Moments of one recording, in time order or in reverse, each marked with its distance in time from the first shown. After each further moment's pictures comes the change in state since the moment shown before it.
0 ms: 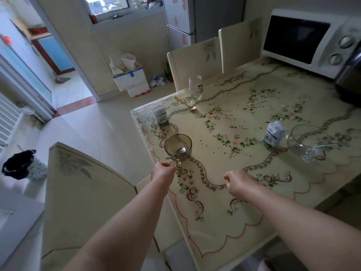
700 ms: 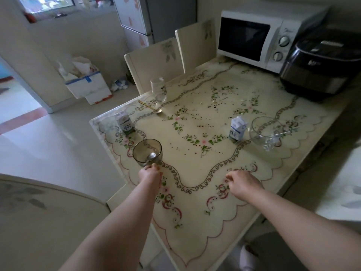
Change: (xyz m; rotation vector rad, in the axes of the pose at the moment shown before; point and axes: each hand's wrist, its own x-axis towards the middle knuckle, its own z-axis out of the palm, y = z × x) left_hand 0.029 0.017 0.059 -0.270 -0.037 -0.183; right_hand -0.027 0.068 -0.008 0.146 0.093 0.192
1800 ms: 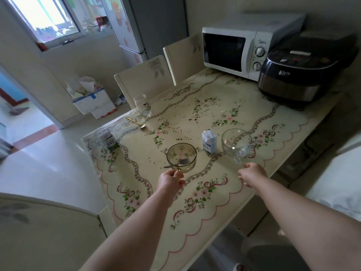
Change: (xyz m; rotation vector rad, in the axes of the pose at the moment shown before) left_hand -0.119 -0.021 0.125 0.259 -0.249 0.211; right_hand 0.049 0.129 -0.066 0.817 0.053 0.406
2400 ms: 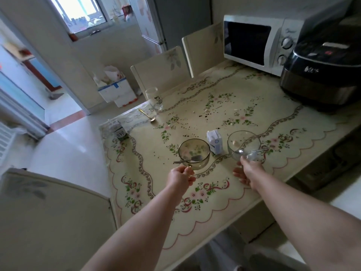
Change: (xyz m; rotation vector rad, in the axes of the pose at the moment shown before) left_hand -0.021 0.018 0.046 -0.022 0.037 -0.006; right_hand 0.038 -0.022 -0.002 0.398 -0.200 0.108
